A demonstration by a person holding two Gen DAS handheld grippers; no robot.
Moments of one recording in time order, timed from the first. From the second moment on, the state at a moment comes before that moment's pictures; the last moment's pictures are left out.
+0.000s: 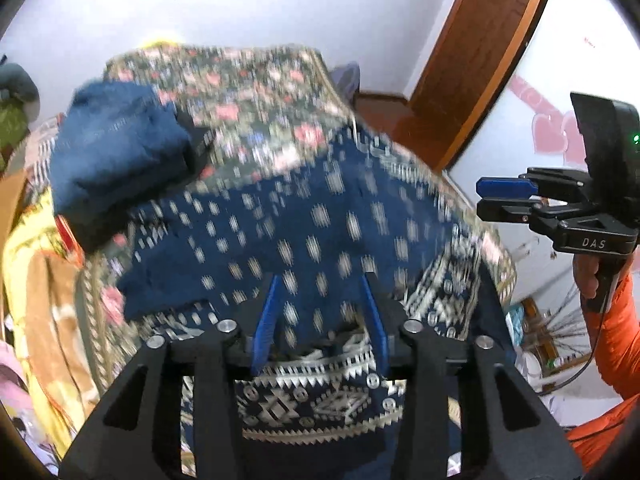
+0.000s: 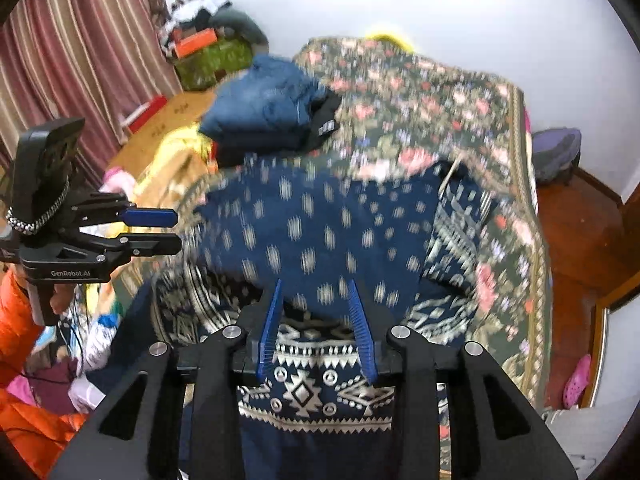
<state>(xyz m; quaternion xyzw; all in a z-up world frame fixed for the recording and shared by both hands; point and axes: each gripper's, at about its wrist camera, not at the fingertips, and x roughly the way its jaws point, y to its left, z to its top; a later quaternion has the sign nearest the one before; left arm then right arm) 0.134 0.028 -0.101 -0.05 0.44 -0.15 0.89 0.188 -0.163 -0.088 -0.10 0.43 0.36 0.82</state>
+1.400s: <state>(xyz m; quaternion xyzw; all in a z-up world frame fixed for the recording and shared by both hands) 0.195 0.207 -0.193 -0.23 0.45 0.10 0.86 0.309 -0.240 -0.127 0.04 0.46 0.20 0.86</state>
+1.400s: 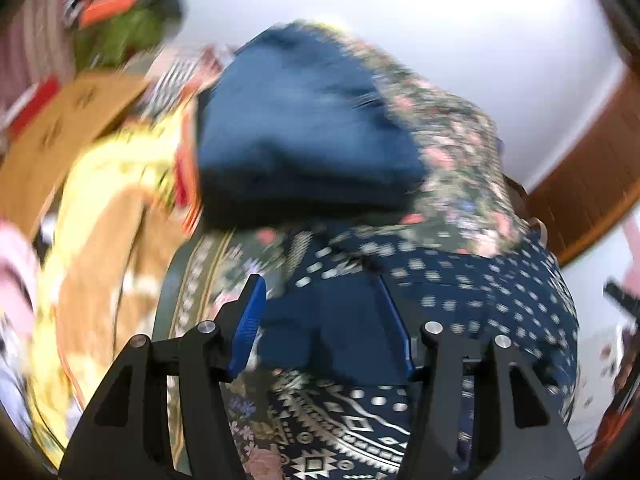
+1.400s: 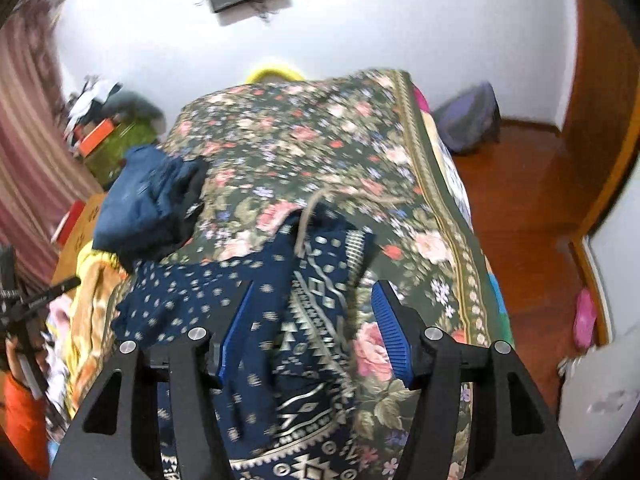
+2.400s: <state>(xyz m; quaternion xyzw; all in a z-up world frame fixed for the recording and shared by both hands) 0.231 0.207 -0.258 -0.42 0.44 0.00 0.79 0.341 -0.222 -0.179 0.16 0.52 0.29 0.78</state>
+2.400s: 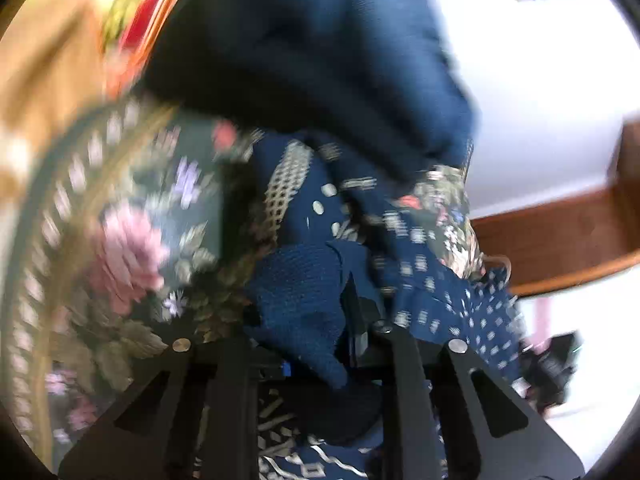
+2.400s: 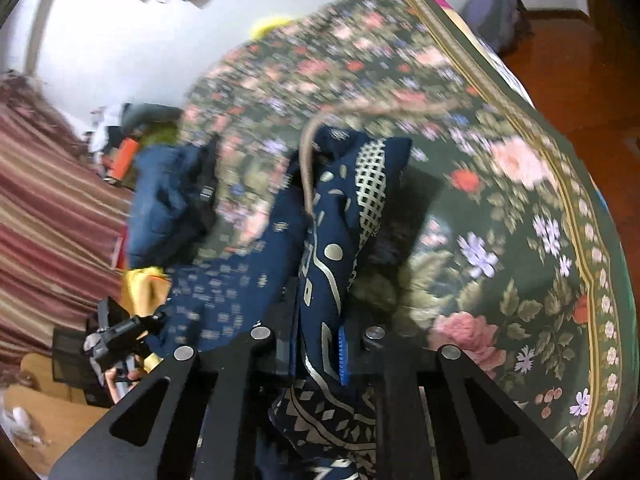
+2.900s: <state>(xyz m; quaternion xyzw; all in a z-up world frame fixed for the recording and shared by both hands) 0.255 0.159 -0.043 -0.19 0.30 0.00 0.93 0.352 -0.181 -0.050 0.10 0.37 0.34 0.86</state>
